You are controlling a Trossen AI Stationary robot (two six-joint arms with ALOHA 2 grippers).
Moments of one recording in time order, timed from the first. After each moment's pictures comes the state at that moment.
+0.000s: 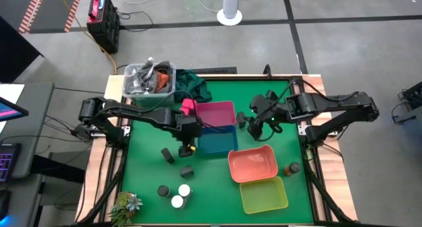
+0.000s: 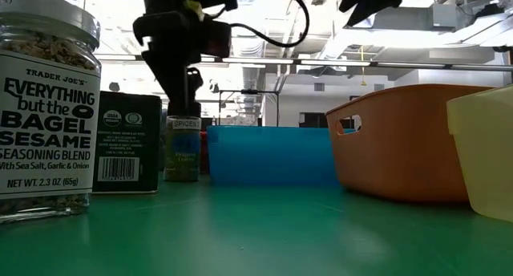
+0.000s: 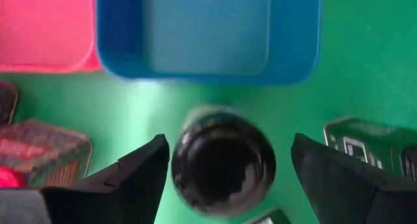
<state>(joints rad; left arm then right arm) -0.01 1.63 1.22 -0.79 0.01 -0.13 0.13 1.27 1.37 -0.98 0.45 0.49</state>
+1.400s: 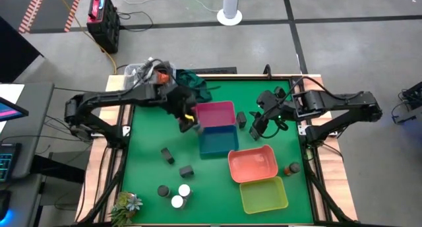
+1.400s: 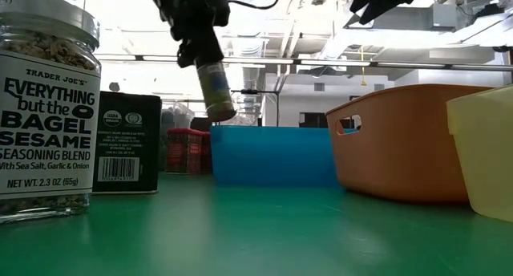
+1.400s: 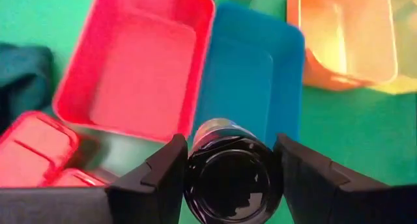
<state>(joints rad) 0.26 1.43 1.27 -0.70 0.18 -0.15 0.12 1.22 1.37 -1.05 0.53 0.52</state>
